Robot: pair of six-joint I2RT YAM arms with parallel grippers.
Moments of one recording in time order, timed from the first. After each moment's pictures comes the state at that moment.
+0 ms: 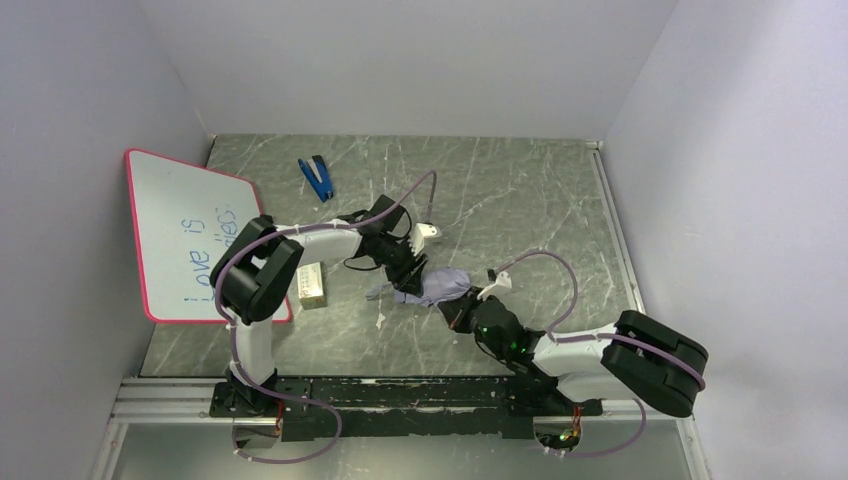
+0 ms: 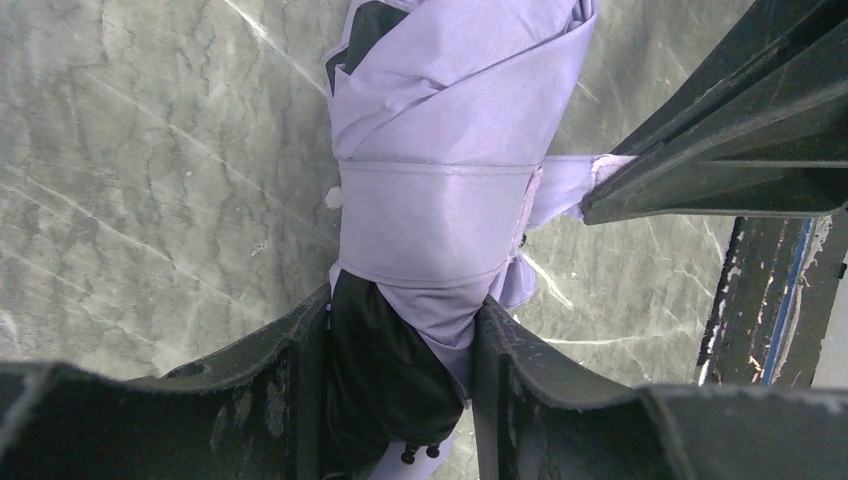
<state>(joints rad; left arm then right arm) -0.66 1.93 1.15 -0.29 0.68 0.30 0.99 1.22 0.08 0.74 0.39 0.95</state>
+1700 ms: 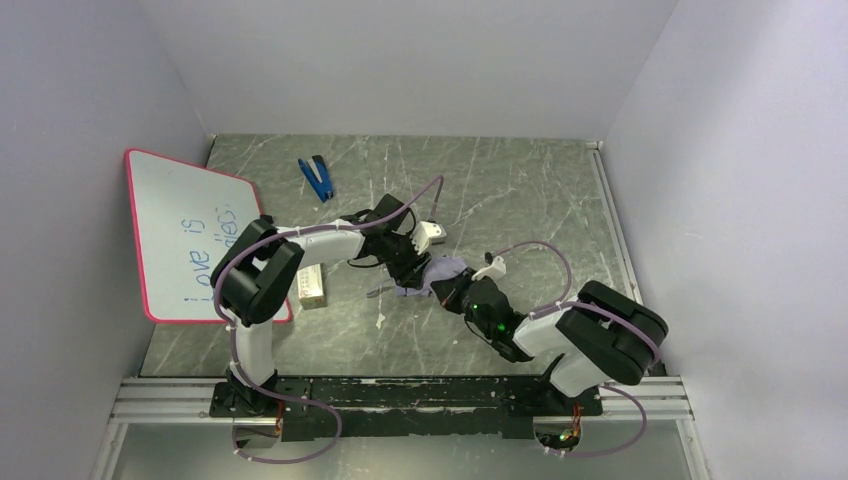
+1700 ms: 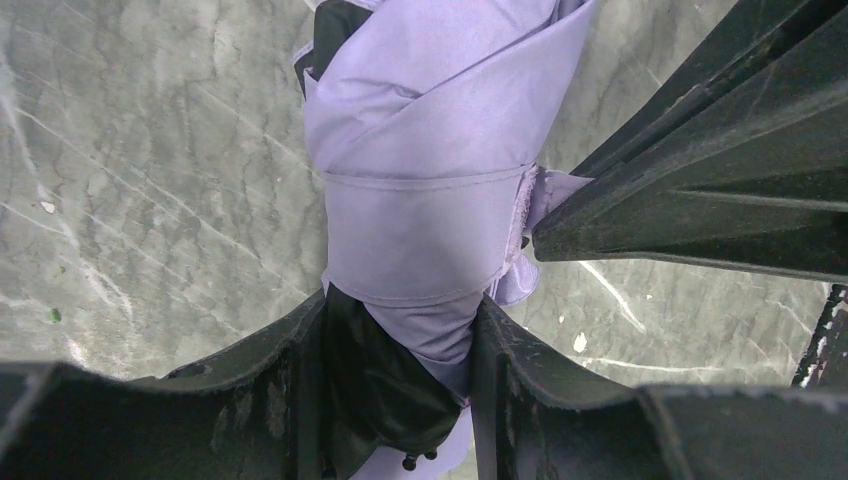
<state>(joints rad) -0.68 1.92 1.16 -0.27 0.52 0.32 0.86 1.48 0.20 0.92 0.33 1.01</state>
